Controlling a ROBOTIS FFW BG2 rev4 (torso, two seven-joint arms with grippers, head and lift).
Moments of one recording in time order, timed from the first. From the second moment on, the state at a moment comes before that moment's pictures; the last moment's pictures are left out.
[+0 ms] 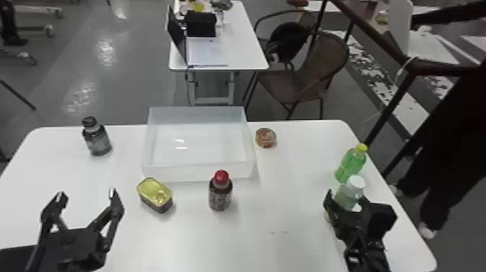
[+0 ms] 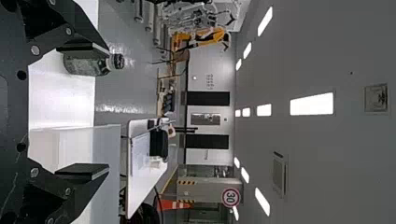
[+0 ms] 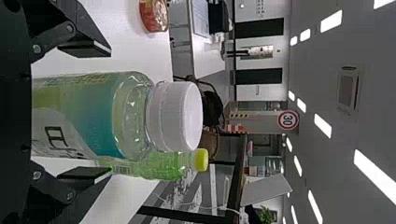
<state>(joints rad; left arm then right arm) 0.53 0.00 -0.01 -1.89 -0.01 -0.31 0.10 0.09 -0.17 0.01 -1.12 -0.21 -0.41 -0.08</state>
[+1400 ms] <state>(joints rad) 0.46 0.00 -0.06 -1.84 0.00 -0.29 0.08 -0.18 -0.07 0.09 -1.21 -0.32 -0.34 0.33</state>
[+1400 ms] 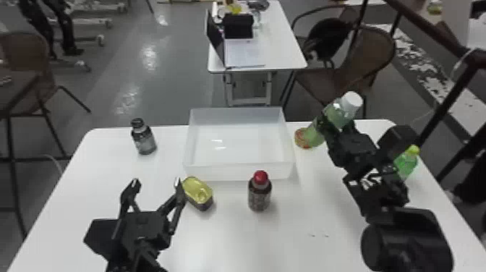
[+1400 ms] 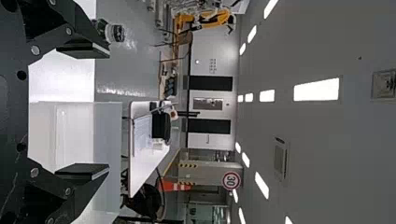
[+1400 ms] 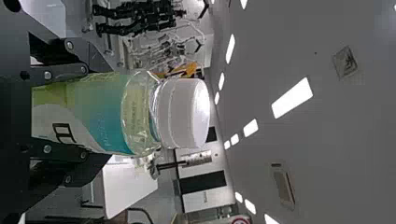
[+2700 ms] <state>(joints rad) 0.43 0.00 -0.05 -1.79 0.03 -0.31 0.04 -0.60 -0.05 0.23 -0.47 -0.36 -0.39 0.66</state>
